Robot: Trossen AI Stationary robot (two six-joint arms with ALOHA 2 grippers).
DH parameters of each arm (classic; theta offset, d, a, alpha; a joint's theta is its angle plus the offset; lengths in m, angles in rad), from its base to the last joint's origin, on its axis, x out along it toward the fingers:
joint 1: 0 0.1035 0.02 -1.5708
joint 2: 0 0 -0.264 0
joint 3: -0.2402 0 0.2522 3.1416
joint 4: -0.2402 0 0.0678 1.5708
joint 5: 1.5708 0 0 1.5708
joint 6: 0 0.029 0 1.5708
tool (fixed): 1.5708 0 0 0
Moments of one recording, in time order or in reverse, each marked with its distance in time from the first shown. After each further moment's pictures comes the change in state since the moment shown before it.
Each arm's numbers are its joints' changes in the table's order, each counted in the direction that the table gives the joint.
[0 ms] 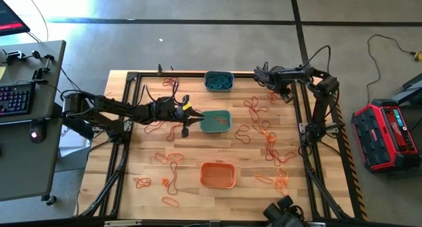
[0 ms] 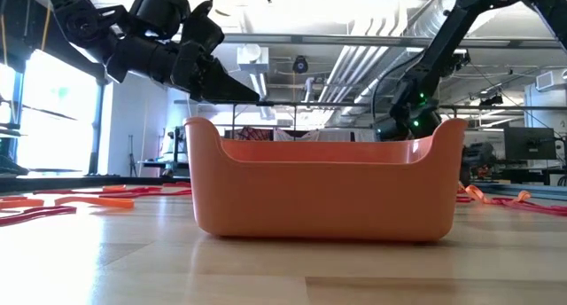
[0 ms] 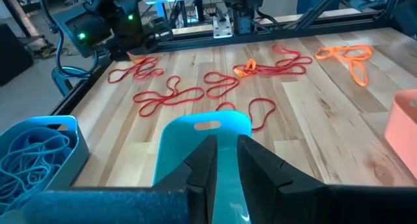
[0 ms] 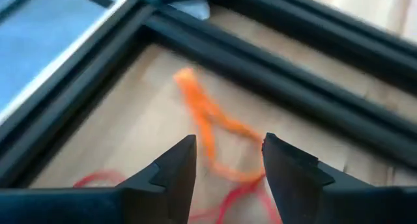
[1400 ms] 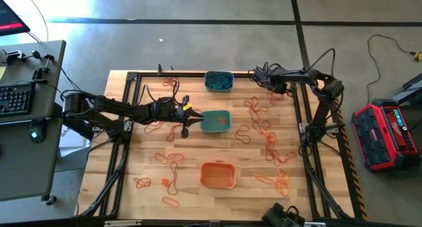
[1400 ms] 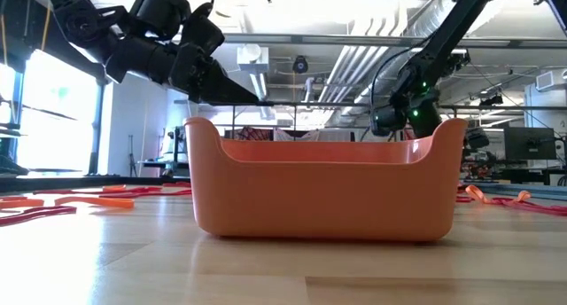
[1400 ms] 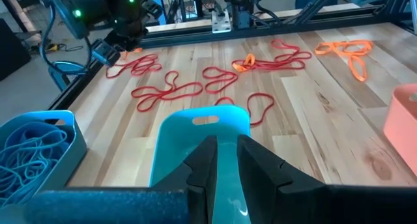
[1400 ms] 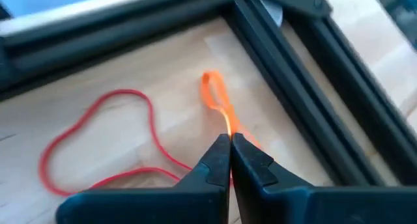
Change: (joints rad) left arm -0.002 0.000 0.000 -0.019 0.000 0.000; right arm 0.053 -0.087 0.025 0.033 -0.011 -0.538
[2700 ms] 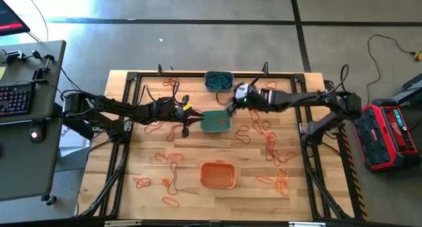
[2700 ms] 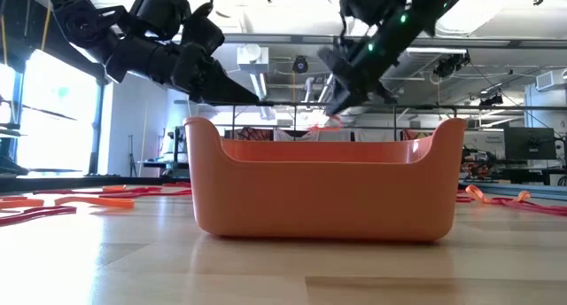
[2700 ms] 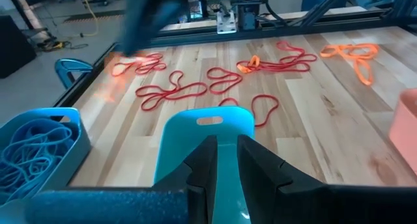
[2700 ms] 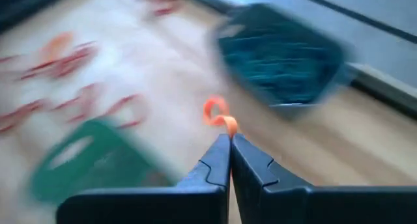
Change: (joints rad) left arm 0.000 0.000 0.000 0.005 -0.020 -0.018; right arm 0.603 -0.301 -0.001 0.585 -0.364 -0.802
